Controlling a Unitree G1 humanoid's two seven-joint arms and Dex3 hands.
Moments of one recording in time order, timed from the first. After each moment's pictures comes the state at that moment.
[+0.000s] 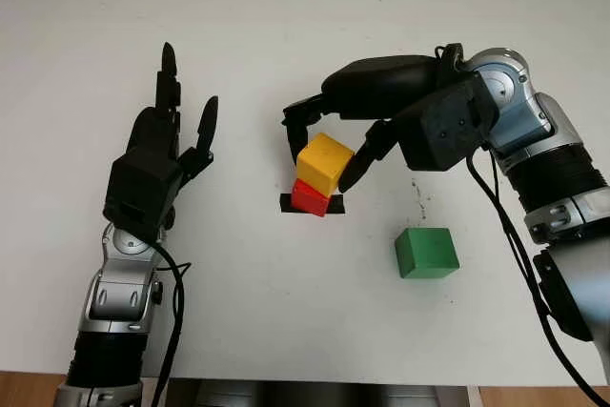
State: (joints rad) left arm -0.34 0.23 0.09 -0.01 0.12 0.10 -0.01; right arm -1.09 -0.52 0.33 0.66 -0.33 -0.60 0.90
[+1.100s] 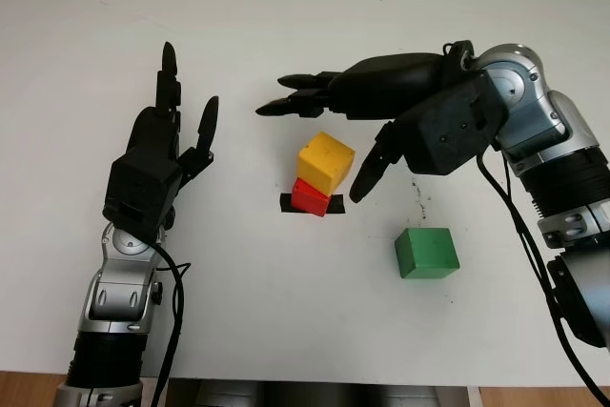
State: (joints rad) left arm -0.34 0.23 0.09 0.00 0.12 0.09 -0.01; right arm -1.04 -0.59 0.27 0.44 -0.23 -0.40 0.95
